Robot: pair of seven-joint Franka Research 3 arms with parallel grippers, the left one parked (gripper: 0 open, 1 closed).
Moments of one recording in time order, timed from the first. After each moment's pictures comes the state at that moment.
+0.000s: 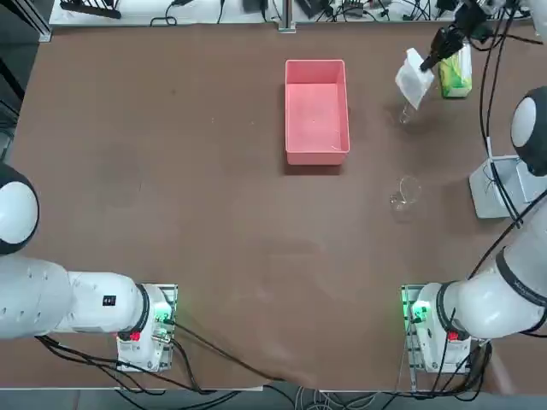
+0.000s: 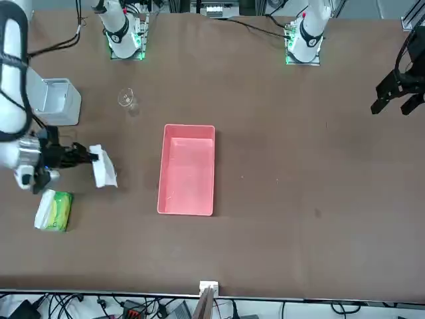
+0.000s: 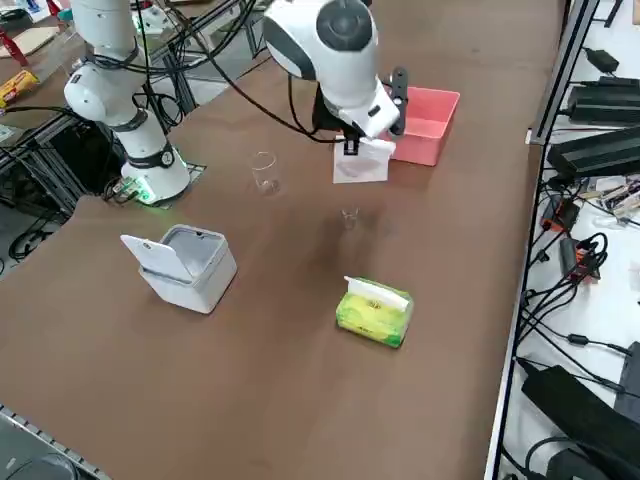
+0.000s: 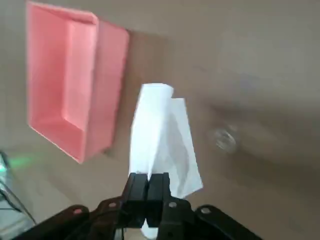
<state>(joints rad) 0.20 0.40 -0.44 -1.59 0.56 1.60 -0.63</state>
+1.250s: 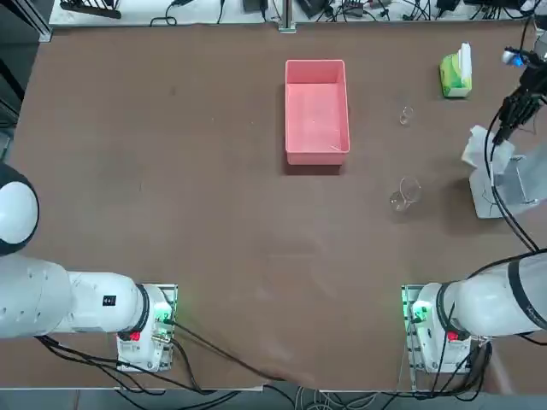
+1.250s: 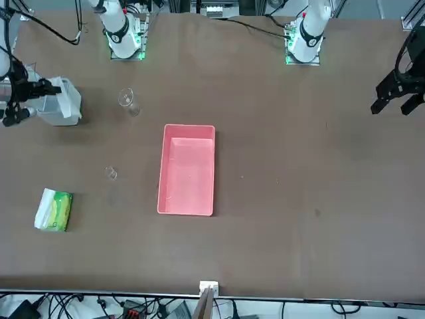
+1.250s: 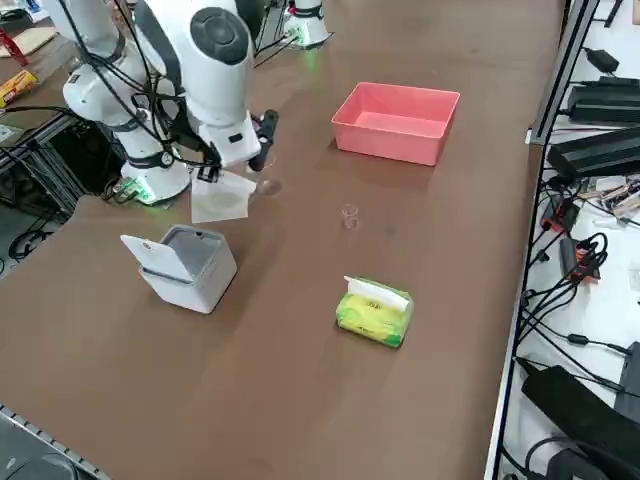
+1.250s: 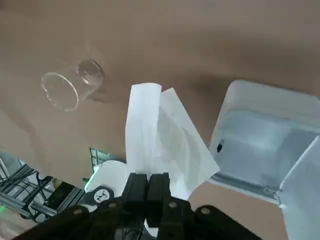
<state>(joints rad) 0.15 0.05 -0.55 -2.02 0.01 1.50 -0.62</state>
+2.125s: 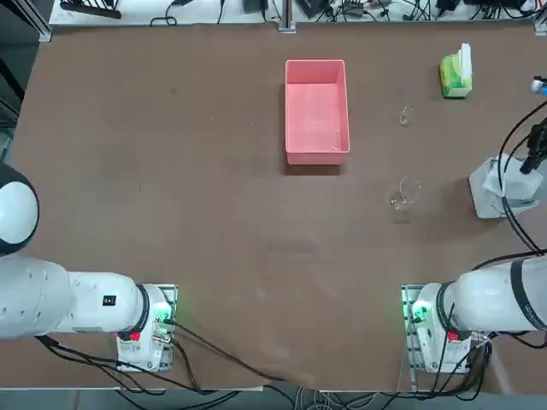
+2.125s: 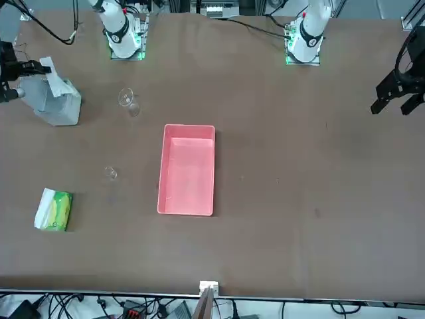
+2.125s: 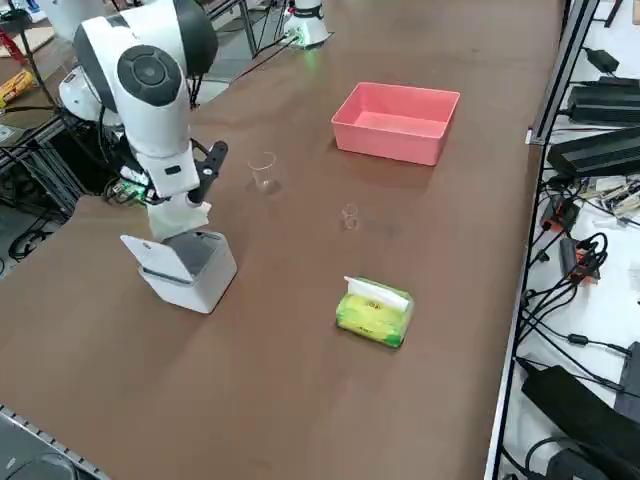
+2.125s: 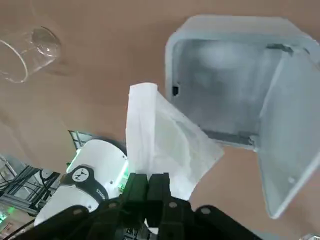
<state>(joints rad) -0.01 0.01 -0.55 -2.08 -0.10 1.50 -0.63</state>
